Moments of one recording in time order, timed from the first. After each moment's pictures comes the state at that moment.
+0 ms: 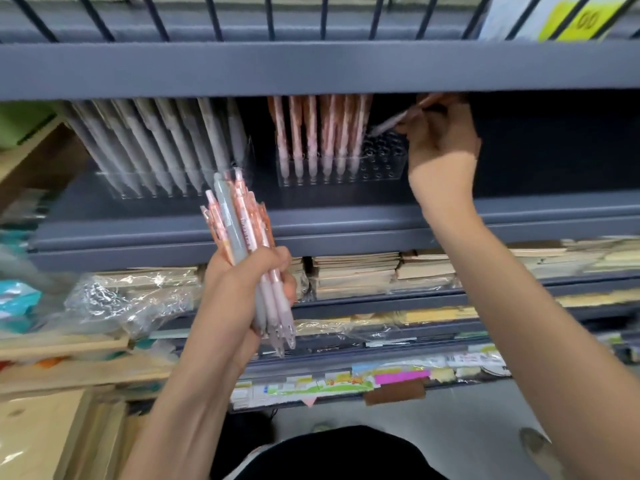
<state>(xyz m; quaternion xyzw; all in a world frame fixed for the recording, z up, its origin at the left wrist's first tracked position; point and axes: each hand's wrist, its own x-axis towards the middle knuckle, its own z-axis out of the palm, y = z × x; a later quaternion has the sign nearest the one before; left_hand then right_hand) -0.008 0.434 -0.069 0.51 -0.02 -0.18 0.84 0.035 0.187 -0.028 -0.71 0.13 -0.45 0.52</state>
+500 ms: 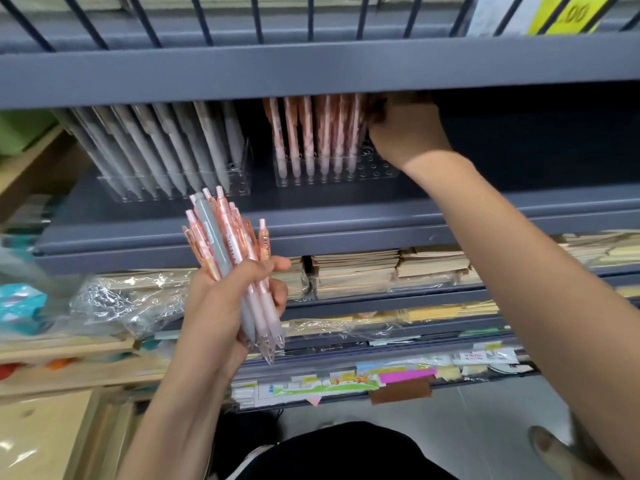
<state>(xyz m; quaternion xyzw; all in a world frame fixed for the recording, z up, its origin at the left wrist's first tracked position) -0.015 0.445 -0.074 0.56 -0.02 -0.15 0.82 0.065 0.187 0.004 -0.95 0.15 -0.23 0.16</state>
